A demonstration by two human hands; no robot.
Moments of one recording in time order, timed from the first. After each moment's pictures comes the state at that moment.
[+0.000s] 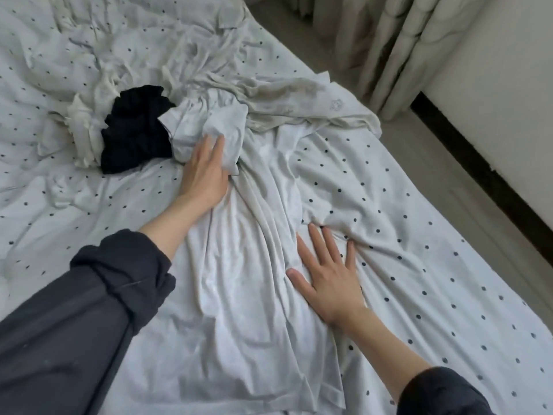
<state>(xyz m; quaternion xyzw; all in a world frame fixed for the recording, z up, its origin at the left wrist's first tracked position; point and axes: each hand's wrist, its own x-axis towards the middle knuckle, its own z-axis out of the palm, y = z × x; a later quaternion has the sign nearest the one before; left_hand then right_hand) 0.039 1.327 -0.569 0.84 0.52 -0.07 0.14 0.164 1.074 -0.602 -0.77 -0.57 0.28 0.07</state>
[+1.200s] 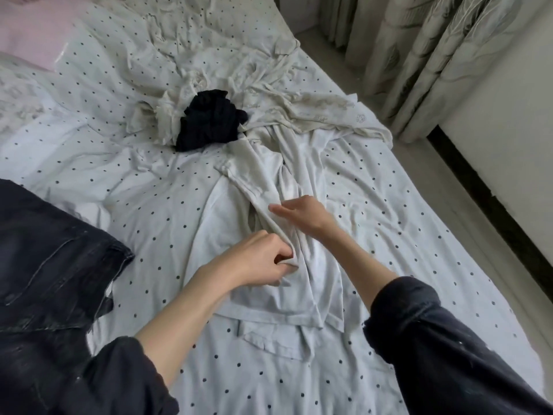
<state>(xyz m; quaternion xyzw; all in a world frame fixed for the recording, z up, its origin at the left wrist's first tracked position) -0.021 1.127 -0.417 0.85 0.37 -0.14 0.36 0.117 1.134 -0.478 -0.71 -0.43 0.52 0.21</state>
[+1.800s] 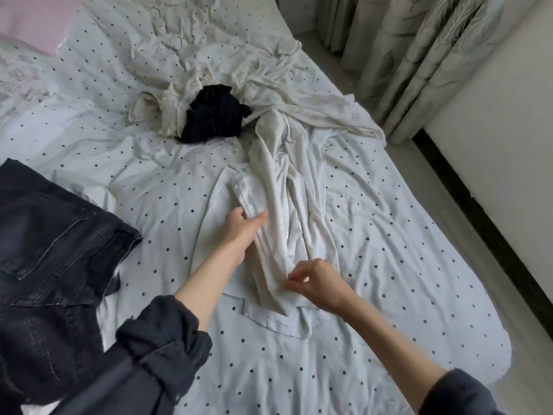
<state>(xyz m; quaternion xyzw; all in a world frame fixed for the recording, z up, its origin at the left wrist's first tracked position) -0.046 1.135 -0.473 0.43 0.69 0.18 0.55 0.082 1.009 -0.465 -0.66 -0.57 0.46 0.13</state>
